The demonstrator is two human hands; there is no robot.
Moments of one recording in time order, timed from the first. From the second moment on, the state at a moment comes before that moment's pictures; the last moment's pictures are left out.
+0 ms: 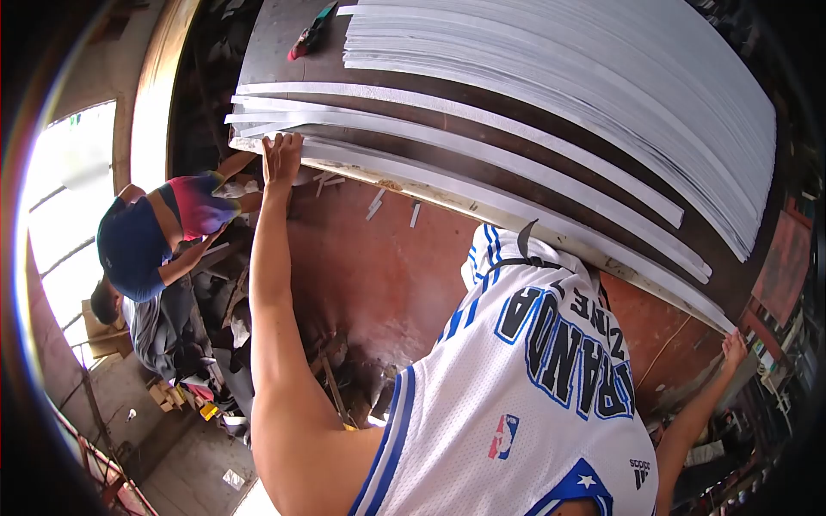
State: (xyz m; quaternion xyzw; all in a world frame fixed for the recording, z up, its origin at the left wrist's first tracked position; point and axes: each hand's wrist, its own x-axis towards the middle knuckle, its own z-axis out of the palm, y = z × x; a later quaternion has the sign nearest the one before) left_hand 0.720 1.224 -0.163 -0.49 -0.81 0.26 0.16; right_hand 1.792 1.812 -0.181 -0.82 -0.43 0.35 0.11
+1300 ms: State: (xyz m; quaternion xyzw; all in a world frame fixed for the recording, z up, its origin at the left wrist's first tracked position) left_hand 0.832 1.300 -0.167 -0.62 -0.77 0.09 -0.09; right_hand 1.698 1.752 -0.200 -0.76 -0.39 0.45 0.25
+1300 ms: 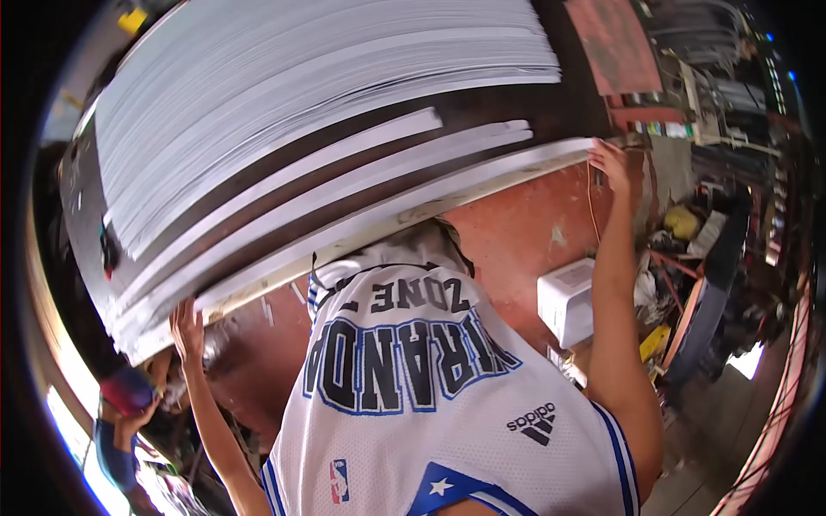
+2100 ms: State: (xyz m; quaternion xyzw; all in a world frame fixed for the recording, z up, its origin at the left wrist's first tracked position) left_hand 1.236 1.622 -0.157 -0.78 -0.50 -0.34 -0.19; right_hand 1.444 1.652 -0.140 -0.63 -0.33 0.54 0.46
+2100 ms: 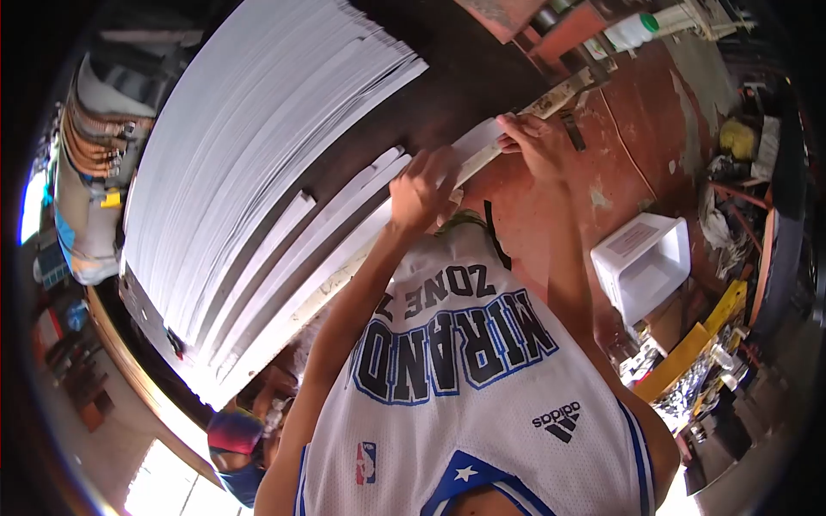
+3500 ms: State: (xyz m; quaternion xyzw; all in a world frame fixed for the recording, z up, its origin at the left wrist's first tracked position) left_hand 1.232 1.616 -0.158 -0.79 -0.58 -0.17 -0.11; right_hand 1.413 1.634 -0.203 -0.70 -0.32 0.40 0.49
